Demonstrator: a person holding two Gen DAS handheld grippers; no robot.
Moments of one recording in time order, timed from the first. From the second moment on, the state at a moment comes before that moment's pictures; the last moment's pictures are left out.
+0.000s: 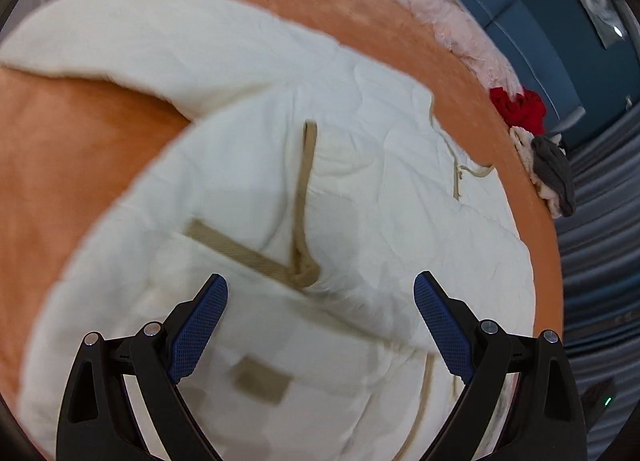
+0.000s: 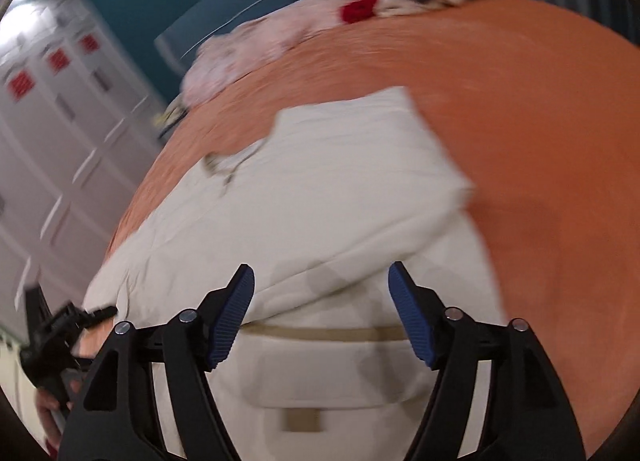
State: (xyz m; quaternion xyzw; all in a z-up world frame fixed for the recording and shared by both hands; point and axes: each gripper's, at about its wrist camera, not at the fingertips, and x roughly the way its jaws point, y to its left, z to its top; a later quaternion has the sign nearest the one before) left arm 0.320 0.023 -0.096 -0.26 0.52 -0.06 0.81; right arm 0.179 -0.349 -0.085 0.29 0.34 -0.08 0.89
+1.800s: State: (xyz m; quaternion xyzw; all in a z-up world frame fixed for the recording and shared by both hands) left arm 0.315 0.010 -0.130 -0.06 0.41 0.00 0.91; right arm 0.276 -0.197 -0.139 0.08 0.41 -0.04 0.91
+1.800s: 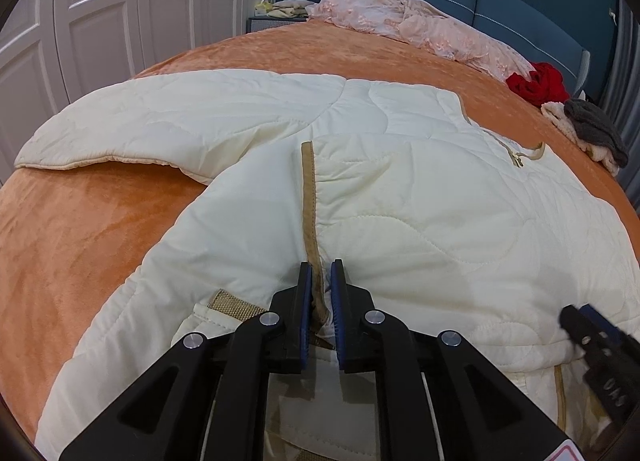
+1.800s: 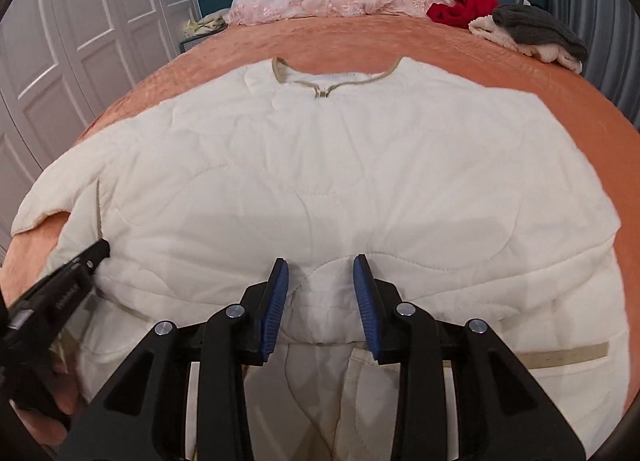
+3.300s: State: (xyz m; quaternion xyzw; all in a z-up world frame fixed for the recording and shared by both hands) left arm 0.393 0.058 0.125 -0.15 0.25 -0.18 0.94; right arm 0.251 -0.198 -0.127 0.11 0.36 -0.05 0.92
